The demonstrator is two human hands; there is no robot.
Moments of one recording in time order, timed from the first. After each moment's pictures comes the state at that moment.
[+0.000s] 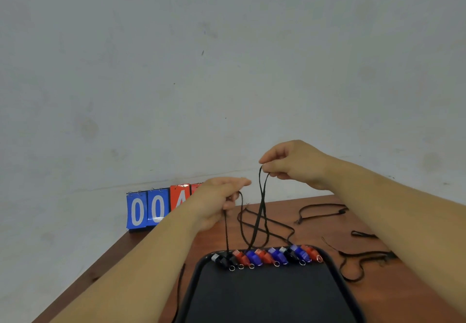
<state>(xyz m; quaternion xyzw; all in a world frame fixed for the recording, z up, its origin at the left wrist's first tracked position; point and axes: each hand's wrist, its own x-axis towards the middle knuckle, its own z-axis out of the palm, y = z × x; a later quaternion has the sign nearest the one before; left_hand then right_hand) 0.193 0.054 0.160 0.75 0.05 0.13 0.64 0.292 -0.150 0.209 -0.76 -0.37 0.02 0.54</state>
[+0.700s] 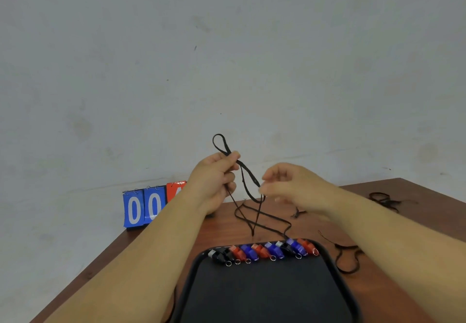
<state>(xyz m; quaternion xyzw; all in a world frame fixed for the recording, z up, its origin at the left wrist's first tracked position) 0.200 0.024 0.187 0.63 0.04 0.22 0.74 0.261 -0.167 0.160 -0.76 -0.35 0.07 0.55</state>
